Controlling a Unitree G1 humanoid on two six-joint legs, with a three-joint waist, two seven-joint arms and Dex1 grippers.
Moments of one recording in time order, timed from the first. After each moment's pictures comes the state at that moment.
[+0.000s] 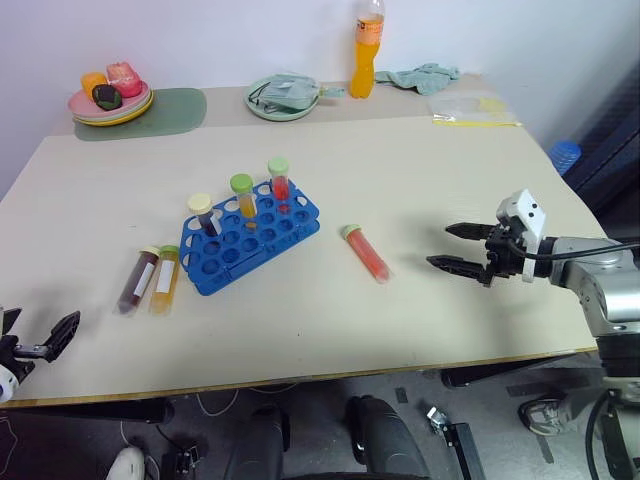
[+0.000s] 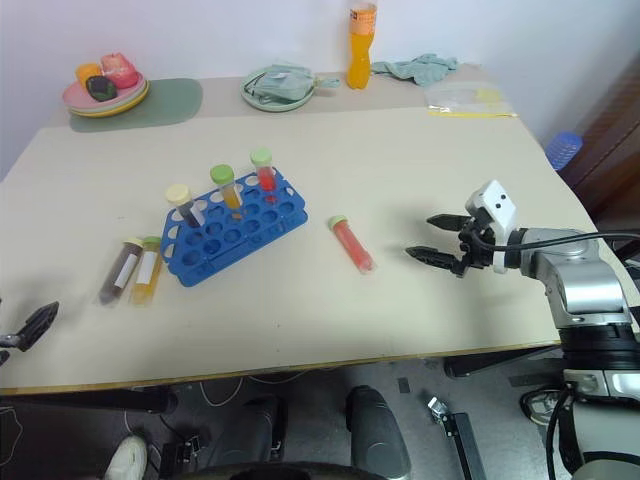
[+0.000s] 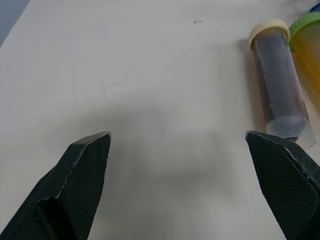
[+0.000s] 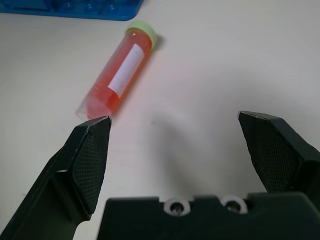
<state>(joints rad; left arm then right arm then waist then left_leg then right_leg) 0.41 0.64 0.81 -0.25 -0.47 0.47 -0.58 -0.44 -0.82 -0.05 0.14 0.36 0.49 1.11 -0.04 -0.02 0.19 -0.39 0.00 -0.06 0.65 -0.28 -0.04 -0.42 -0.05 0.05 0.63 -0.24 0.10</state>
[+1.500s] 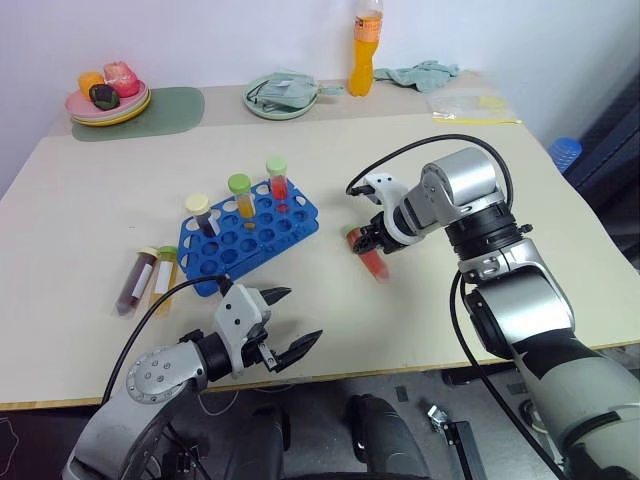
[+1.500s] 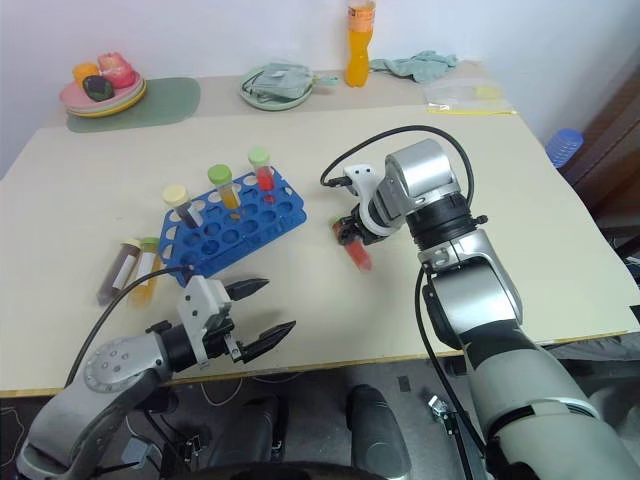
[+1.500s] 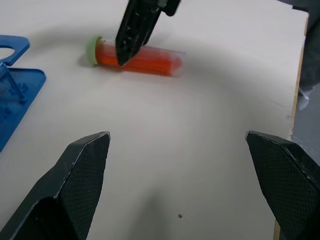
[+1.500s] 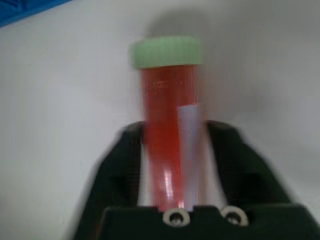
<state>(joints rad) 0.18 0.57 -0.10 -0.72 -0.40 0.49 -0.58 -1.19 -0.33 0.26 0.51 0.34 1.61 0.42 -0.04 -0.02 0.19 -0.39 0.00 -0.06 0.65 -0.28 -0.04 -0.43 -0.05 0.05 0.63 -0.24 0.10</state>
